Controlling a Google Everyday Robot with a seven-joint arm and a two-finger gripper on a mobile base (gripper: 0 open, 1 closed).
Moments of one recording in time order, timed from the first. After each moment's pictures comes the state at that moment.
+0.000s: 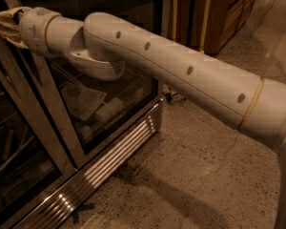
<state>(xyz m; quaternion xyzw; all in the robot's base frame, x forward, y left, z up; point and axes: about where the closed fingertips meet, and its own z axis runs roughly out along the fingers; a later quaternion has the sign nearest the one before) 0.598 0.304 1.031 -0.66 0.14 -0.10 0.73</state>
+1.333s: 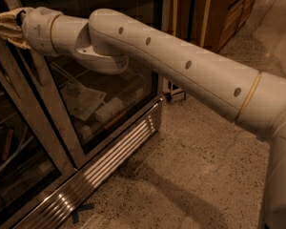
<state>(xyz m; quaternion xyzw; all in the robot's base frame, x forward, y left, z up) 0.595 0.305 1.025 -0.67 0.11 -0.06 0.73</state>
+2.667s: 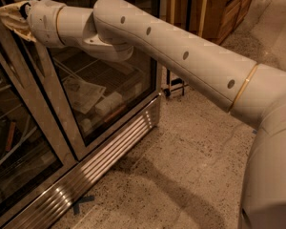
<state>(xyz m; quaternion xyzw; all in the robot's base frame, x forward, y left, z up) 0.592 0.309 1.032 -0.69 0.07 -0.03 0.72</state>
